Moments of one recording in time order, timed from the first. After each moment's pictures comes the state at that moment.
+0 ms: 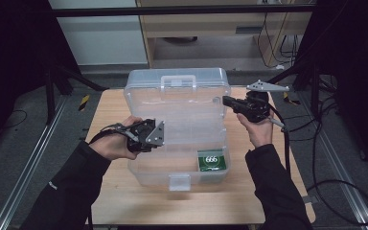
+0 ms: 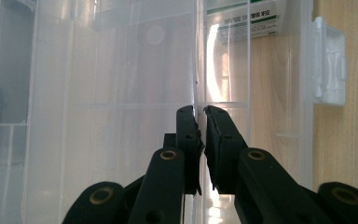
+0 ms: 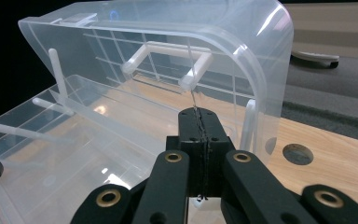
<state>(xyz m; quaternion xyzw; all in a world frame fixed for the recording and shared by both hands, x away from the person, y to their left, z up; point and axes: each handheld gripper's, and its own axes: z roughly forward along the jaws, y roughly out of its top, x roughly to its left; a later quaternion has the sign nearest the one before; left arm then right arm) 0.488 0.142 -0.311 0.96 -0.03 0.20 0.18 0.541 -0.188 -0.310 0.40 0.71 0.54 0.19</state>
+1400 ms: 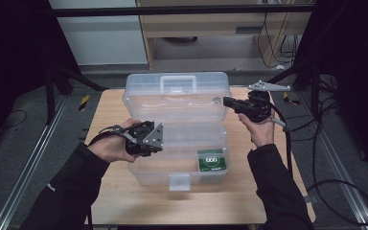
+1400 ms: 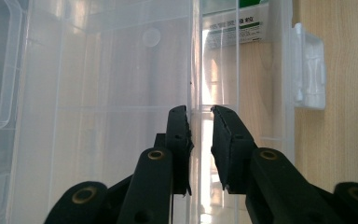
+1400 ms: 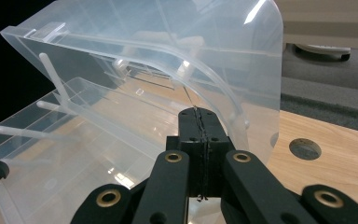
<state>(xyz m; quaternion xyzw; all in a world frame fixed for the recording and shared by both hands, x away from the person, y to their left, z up) 0.486 0.146 -0.316 0.96 -0.03 0.18 0.20 0.543 -0.193 -0.313 0.41 0.71 0.55 0.17</state>
